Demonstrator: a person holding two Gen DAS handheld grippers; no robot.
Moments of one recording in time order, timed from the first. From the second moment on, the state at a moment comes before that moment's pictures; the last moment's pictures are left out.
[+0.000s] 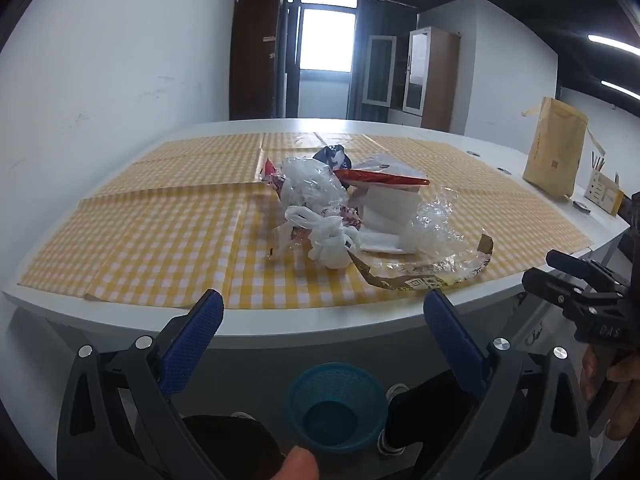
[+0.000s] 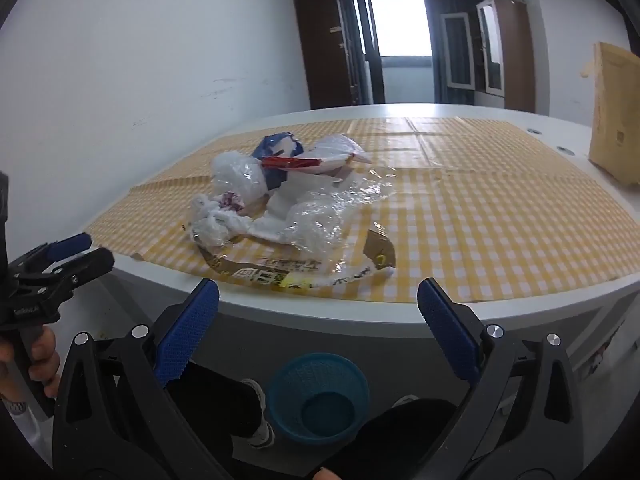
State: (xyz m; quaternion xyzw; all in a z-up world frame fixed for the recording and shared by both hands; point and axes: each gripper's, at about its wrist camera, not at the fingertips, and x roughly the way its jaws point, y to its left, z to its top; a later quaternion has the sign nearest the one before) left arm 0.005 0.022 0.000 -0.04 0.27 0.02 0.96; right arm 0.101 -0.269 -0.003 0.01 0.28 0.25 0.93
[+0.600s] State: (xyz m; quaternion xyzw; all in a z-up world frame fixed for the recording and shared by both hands) left arm -0.005 0.015 0.003 -0.03 0.24 0.00 0.97; right arm 0.104 -0.279 -0.004 0.01 0.28 0.25 0.93
